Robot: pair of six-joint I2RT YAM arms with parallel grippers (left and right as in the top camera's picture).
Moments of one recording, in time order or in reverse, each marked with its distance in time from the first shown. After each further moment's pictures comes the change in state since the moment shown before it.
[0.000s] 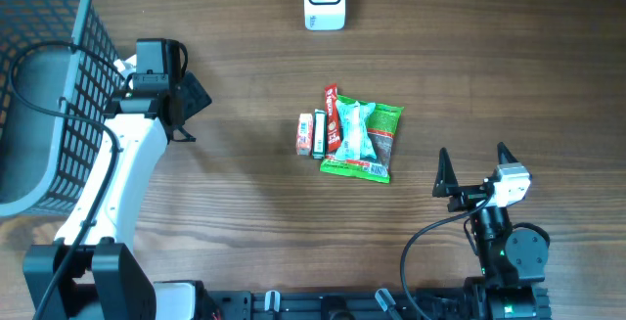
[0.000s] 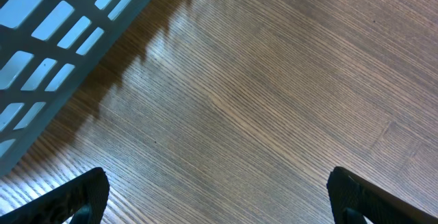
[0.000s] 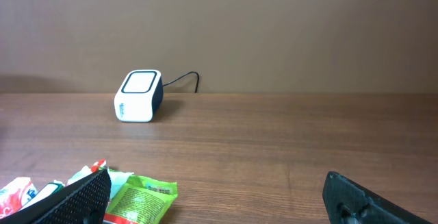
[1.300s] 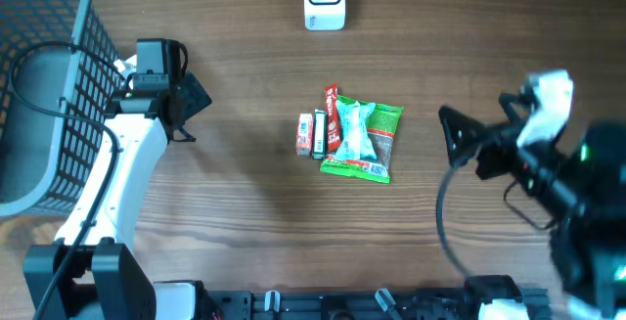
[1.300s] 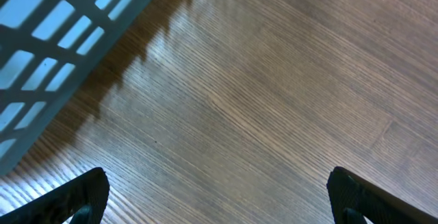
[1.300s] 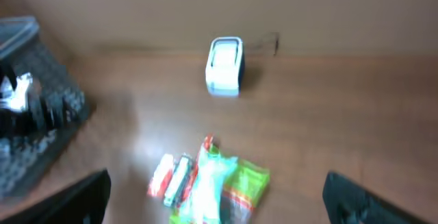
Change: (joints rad) left arm 0.000 0.000 0.000 0.000 -0.002 0.000; right arm -0.001 0.813 1.159 -0.812 -0.294 0.049
